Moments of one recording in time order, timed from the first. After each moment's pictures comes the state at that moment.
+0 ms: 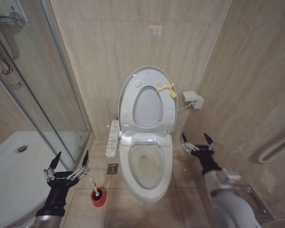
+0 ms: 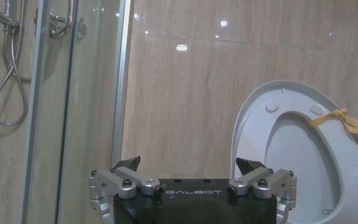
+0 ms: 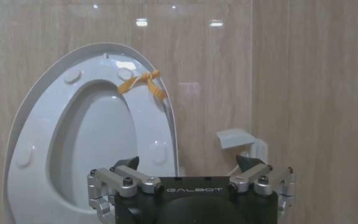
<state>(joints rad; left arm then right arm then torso) 1.85 -1.33 -0.66 -2.45 -0.31 -0.14 -0.08 -1.55 1.21 0.56 2.34 0.33 -0.12 0.29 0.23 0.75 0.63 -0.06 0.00</state>
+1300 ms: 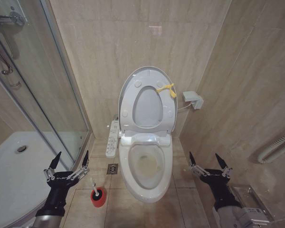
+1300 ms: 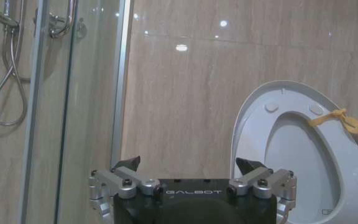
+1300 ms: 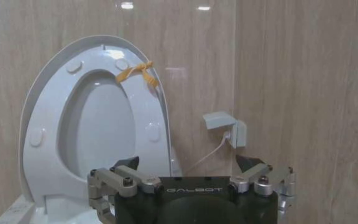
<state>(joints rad) 1.85 -1.33 -0.66 -2.45 -0.31 -0.14 -0.08 -1.85 1.46 0.61 2.50 0.17 -0.09 0.15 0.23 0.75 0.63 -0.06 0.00</state>
